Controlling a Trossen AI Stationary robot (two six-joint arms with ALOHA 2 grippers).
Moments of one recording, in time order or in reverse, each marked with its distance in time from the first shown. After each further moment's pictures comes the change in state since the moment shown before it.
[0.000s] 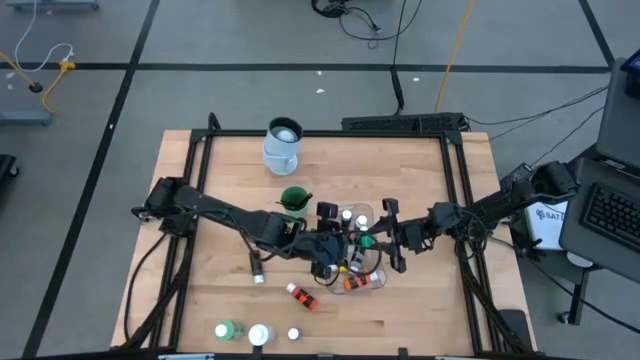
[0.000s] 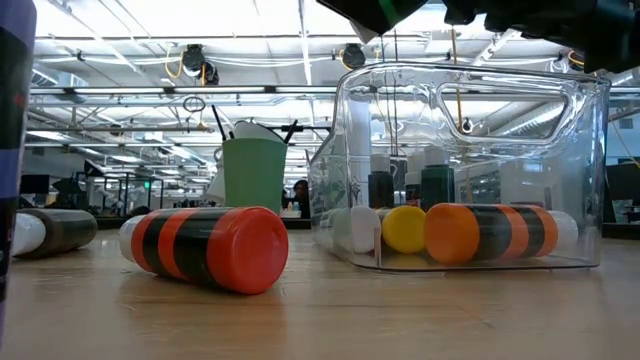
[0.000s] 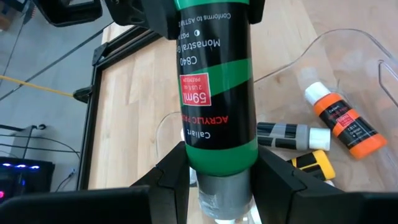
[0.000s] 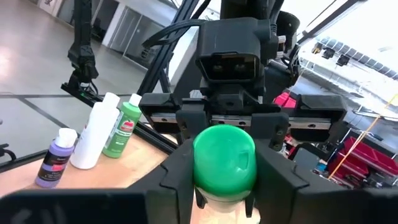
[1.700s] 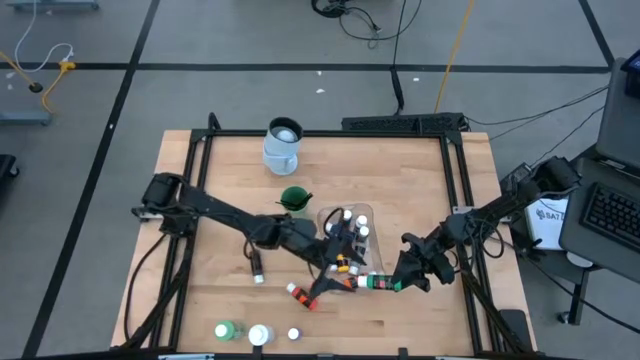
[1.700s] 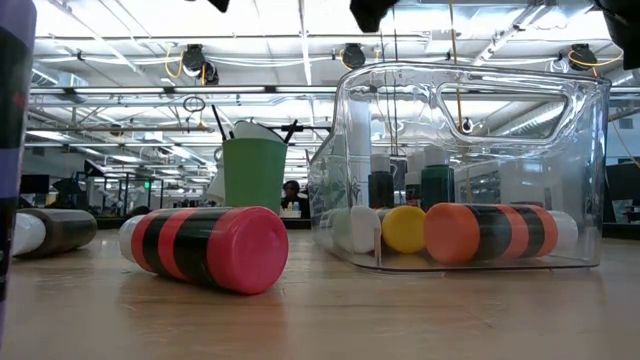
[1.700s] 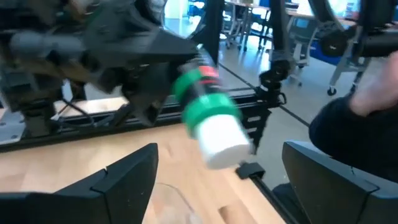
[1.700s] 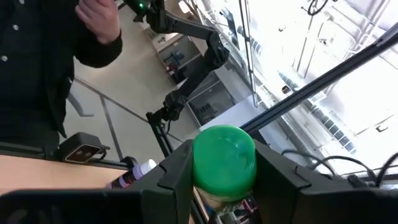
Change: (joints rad) left arm 0.052 -0.045 -0.484 1.086 0.736 -0.258; right arm 0.178 -0.070 -0.076 0.018 -0.285 -0.450
